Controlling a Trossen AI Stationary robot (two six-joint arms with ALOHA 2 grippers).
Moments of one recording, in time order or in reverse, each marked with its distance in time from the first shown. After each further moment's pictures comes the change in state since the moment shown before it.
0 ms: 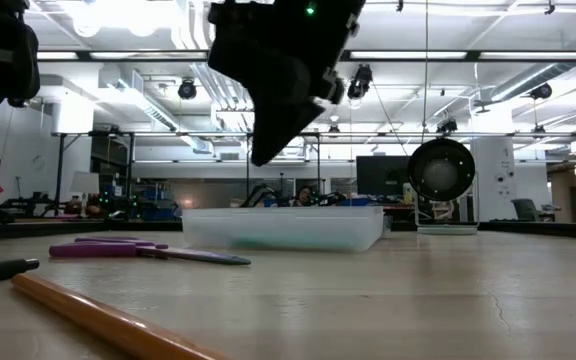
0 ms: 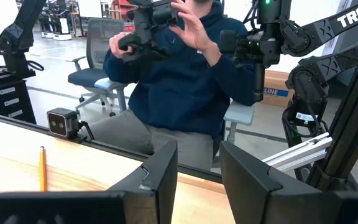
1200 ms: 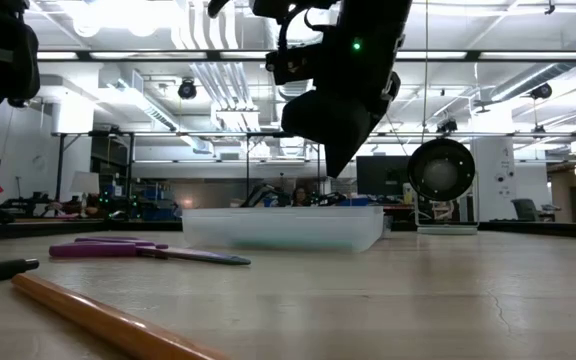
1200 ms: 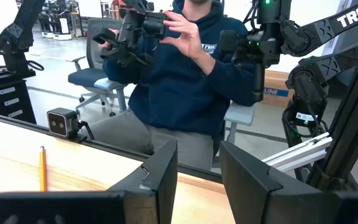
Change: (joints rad) left arm 0.000 0.000 0.000 0.000 0.000 0.000; right arm 0.001 -0.012 -0.057 -0.343 0.149 0.284
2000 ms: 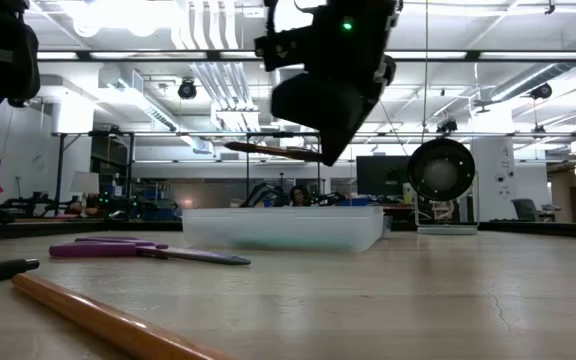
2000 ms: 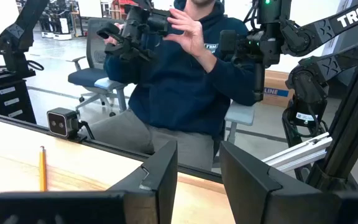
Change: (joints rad) left arm 0.000 0.000 0.000 0.000 0.000 0.000; right arm 0.023 0.061 0.141 -0.134 -0.002 0.045
